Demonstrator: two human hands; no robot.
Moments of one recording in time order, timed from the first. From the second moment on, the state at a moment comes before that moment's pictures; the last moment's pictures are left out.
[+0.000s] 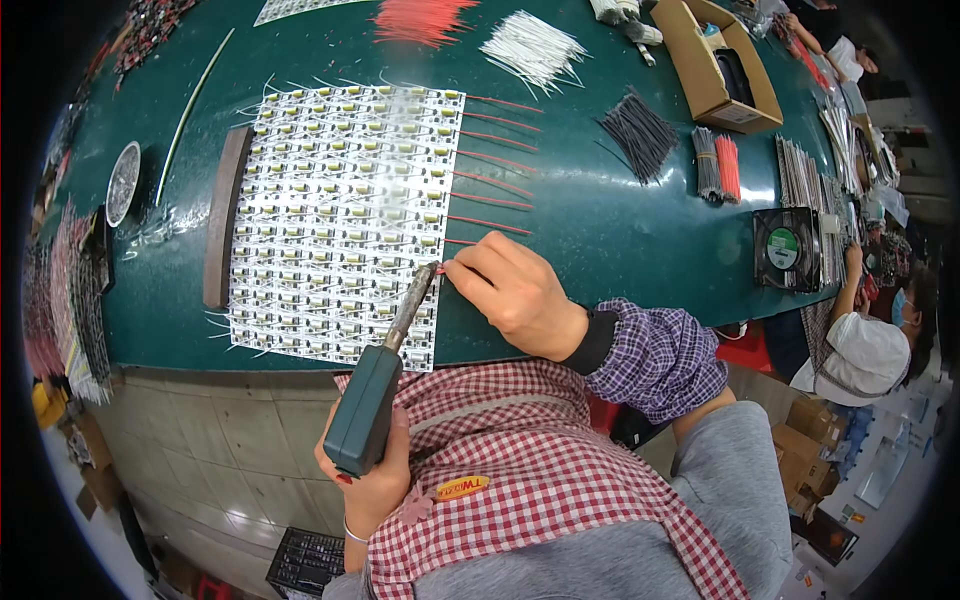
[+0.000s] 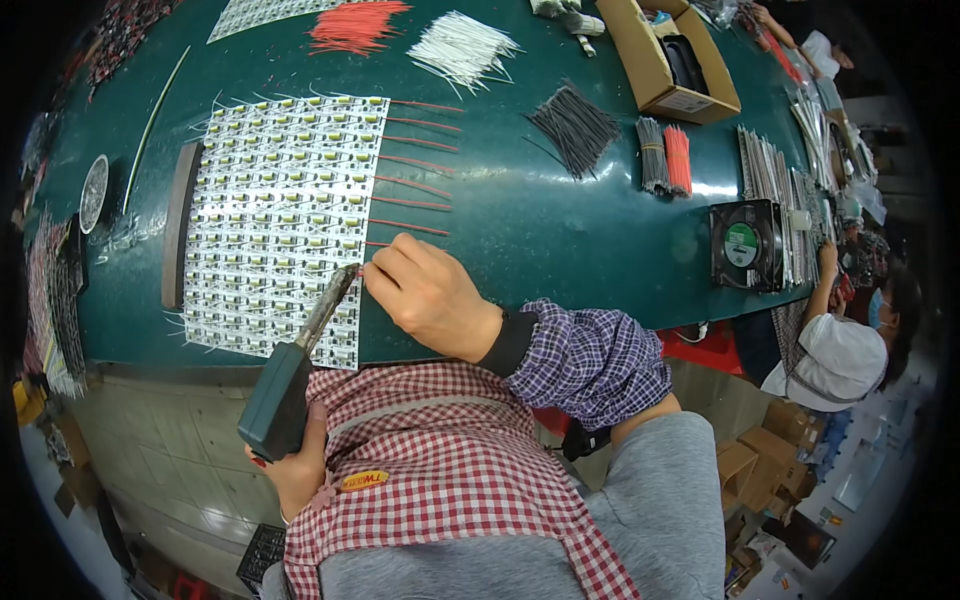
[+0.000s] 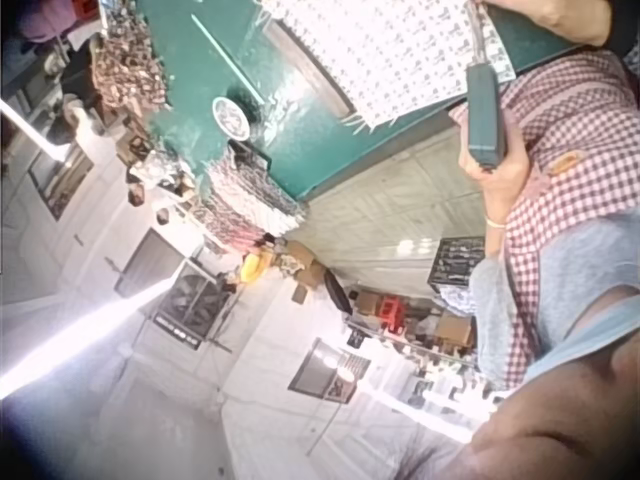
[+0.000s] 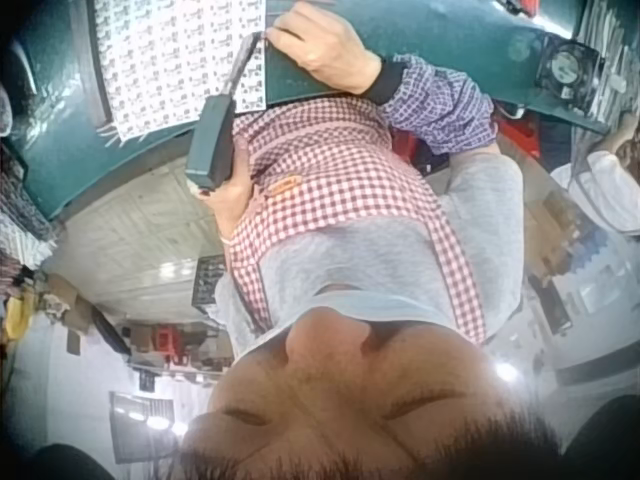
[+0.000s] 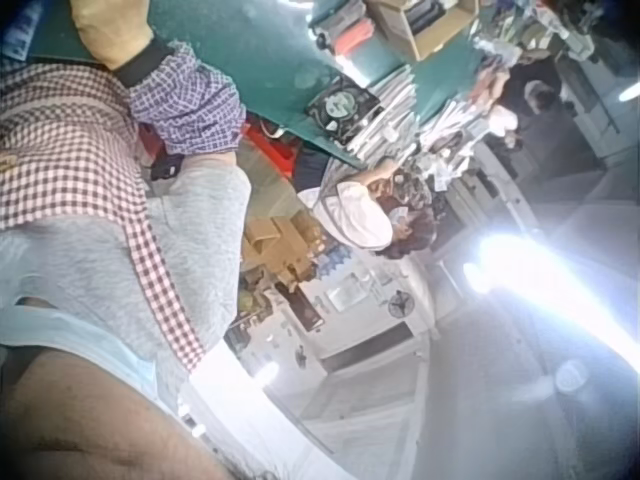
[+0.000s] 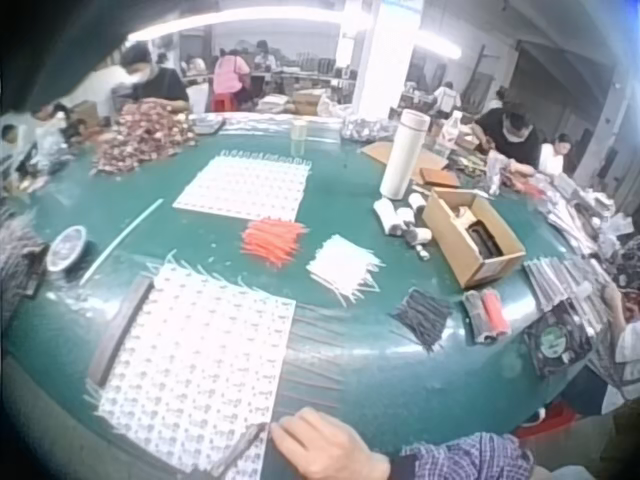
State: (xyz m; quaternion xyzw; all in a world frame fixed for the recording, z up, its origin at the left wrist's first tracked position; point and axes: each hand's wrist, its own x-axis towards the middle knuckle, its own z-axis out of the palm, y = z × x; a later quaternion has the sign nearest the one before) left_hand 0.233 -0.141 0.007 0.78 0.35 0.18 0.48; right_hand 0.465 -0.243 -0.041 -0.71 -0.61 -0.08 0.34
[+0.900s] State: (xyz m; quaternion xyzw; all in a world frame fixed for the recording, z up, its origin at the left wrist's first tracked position) left_hand 0.211 -0.146 0.007 0.77 0.36 0.19 0.49; right_hand 0.455 -0.253 -0.035 -0.69 -0.63 -0.05 0.34
